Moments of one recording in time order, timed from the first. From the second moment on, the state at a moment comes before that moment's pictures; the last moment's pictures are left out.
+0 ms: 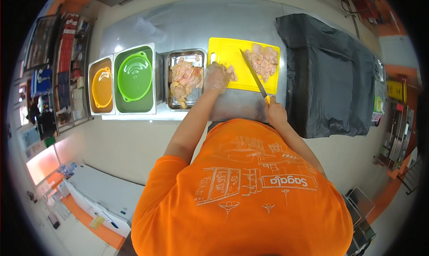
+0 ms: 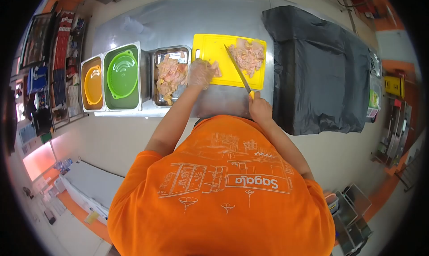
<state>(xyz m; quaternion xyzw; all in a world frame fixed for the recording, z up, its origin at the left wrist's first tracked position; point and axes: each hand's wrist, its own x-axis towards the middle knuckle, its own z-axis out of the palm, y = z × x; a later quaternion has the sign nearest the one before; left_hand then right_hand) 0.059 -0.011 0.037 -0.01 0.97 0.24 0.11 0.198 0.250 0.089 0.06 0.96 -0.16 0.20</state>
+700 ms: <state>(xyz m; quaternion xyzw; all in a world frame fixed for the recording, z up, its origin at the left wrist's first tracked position) 0.057 0.021 0.002 -0.17 0.69 0.67 0.21 0.213 0.252 0.114 0.09 0.94 -0.29 0.17</state>
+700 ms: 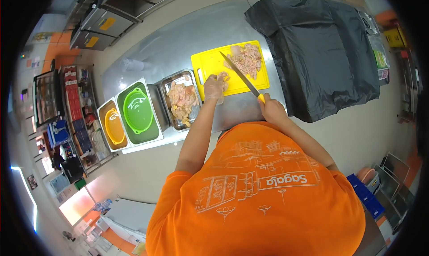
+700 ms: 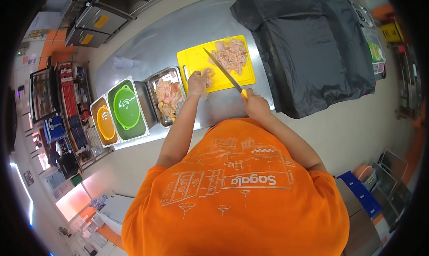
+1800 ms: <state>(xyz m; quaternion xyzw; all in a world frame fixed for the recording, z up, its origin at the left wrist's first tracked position) 0.058 -0.020 0.038 -0.16 0.91 0.35 0.17 0.161 0.224 0.102 -0.01 0.97 -0.13 0.21</state>
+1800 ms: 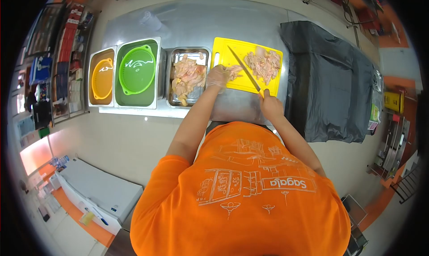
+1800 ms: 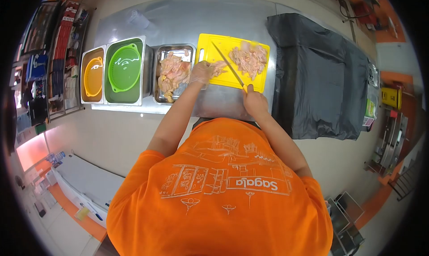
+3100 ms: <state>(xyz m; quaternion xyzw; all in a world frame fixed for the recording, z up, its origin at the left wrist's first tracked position) 0.084 -0.014 0.019 -0.12 0.91 0.38 0.10 0.171 0.231 0.070 -0.01 0.96 -0.13 0.24</state>
